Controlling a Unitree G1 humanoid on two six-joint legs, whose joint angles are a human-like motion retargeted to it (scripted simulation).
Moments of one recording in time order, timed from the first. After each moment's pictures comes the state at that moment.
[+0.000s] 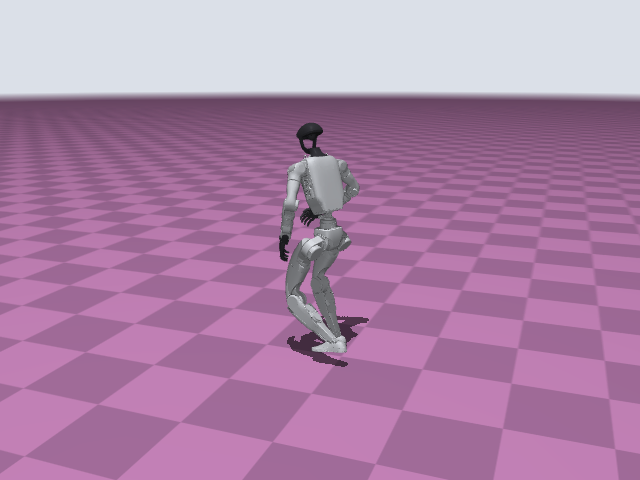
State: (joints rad) left arm -0.01 0.47 -0.62 0.62 -0.03 -0.15 0.09; right arm -0.30 -0.77 0.71 0.26 0.00 -0.26 -0.16; waist -0.10 0.02 0.34; left_leg -0.32 0.14 0.16 1.27 -0.77 0.16; right_leg -0.50 0.03 -0.07 1.00 -0.65 -0.04
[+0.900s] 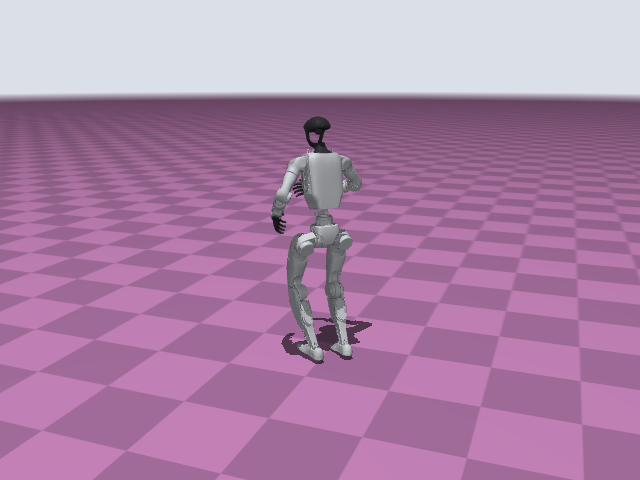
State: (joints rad) left arm 0.11 0.65 -0.51 0.13 -0.19 -0.12 -0.16; right arm -0.36 -0.81 0.66 -0.09 0.45 -0.22 -0.06; waist 0.09 0.04 0.16; left_leg -0.35 0.01 0.12 0.81 -0.57 0.06; right_leg -0.26 0.00 -0.09 0.69 -0.34 0.10
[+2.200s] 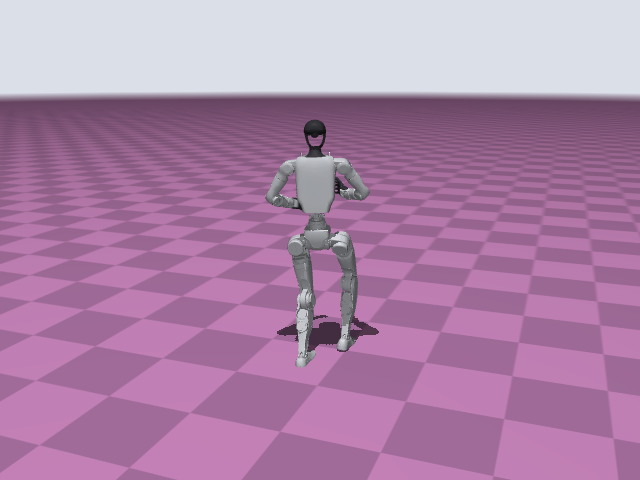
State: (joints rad) left arm -0.19 0.55 -0.63 0.05 -0.51 -0.09 -0.03; right arm -0.39 -0.60 0.62 0.04 0.52 -0.24 -0.29; waist 0.09 0.01 0.26; left_leg 0.13 -0.16 -0.13 0.61 -0.67 0.04; right_leg -0.42 -0.13 -0.14 0.98 -0.34 0.10
